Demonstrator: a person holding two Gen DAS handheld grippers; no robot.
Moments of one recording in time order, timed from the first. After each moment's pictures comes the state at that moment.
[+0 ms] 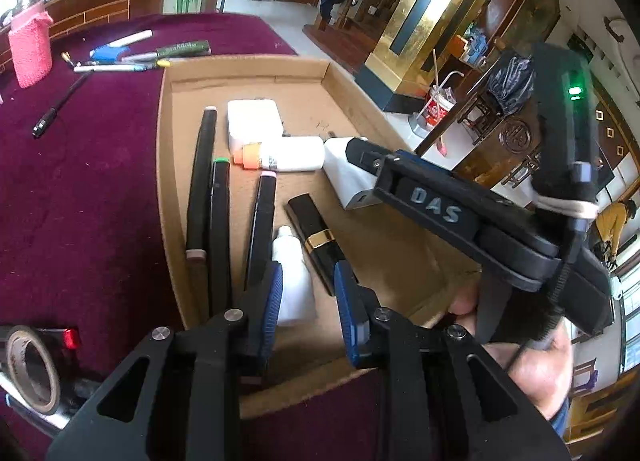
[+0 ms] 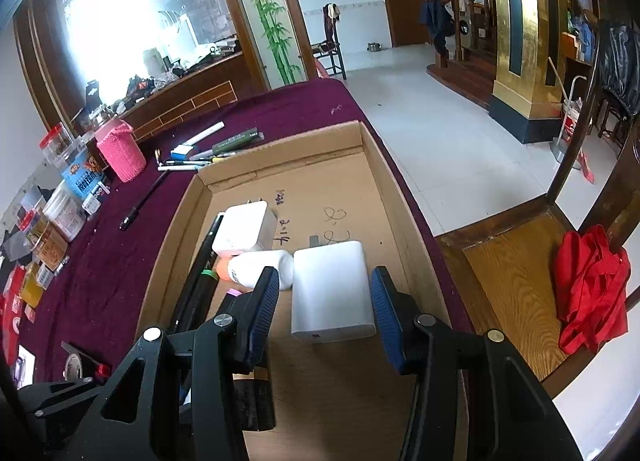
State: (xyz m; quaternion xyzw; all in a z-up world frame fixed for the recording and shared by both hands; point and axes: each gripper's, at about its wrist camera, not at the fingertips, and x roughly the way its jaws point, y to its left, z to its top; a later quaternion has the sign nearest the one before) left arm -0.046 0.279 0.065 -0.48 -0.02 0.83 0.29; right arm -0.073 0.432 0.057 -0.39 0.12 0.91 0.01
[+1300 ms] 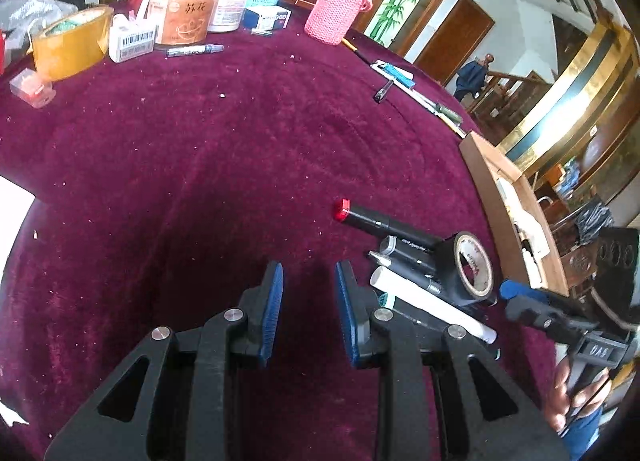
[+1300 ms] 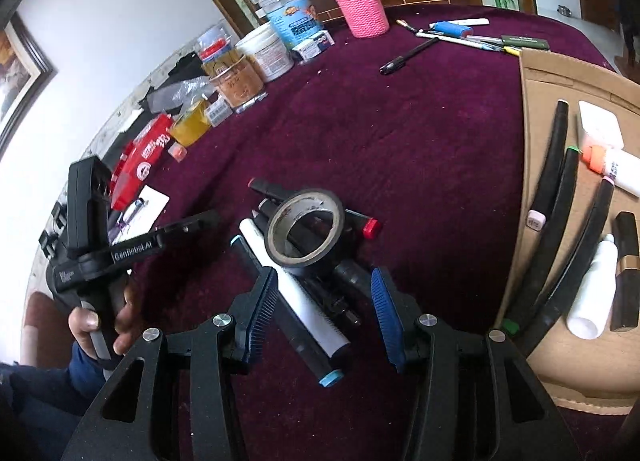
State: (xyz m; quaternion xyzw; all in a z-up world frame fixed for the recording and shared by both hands) left arm -0.012 -0.022 0.008 -0.45 -0.18 0.87 0.08; right arm -0.028 0.236 0.029 -0.49 0.05 0.81 -0.32
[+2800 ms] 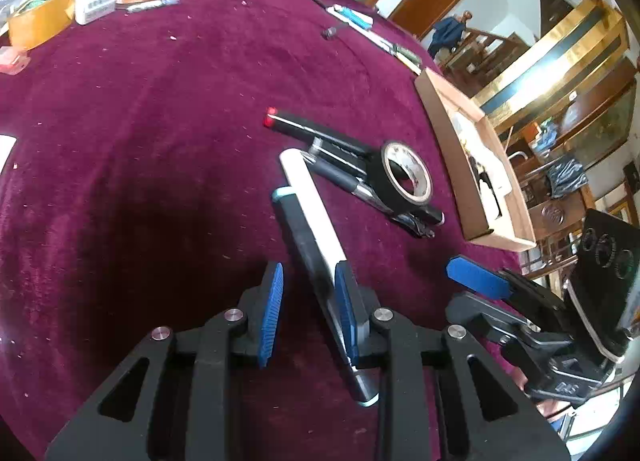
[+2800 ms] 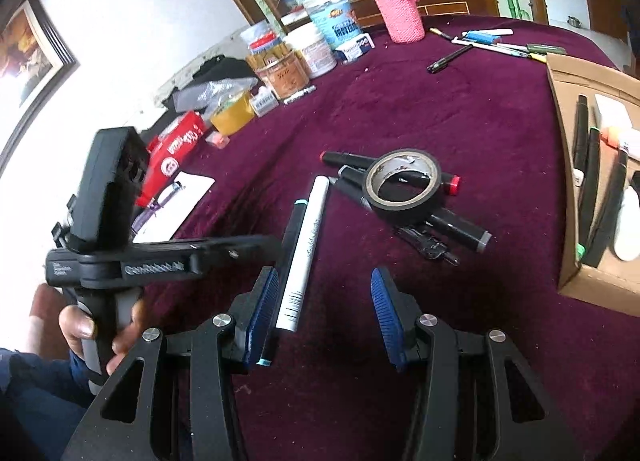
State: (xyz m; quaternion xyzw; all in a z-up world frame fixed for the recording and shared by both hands) left arm 0.025 0.011 0.018 -0.53 -0.17 0.82 0.14; right arm 0.035 0.211 0.037 -0.46 0.07 0.81 -0.35
